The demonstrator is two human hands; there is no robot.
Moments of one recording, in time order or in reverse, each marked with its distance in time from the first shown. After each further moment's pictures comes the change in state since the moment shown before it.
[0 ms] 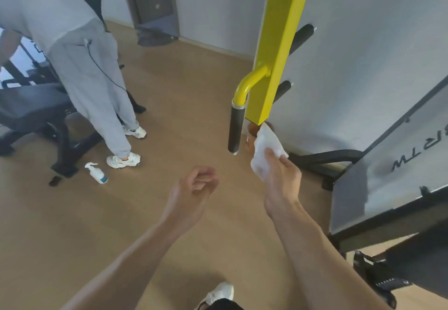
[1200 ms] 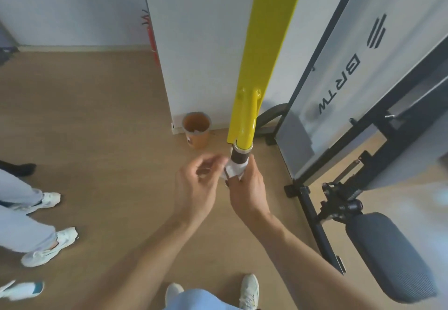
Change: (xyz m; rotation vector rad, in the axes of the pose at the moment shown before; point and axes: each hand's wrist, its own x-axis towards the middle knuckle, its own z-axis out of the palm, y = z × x) left_hand 0.199 0.034 -0.035 -0.191 -0.371 0.309; right_hand 0.039 0.023 0.146 -0.501 0.242 -0.377
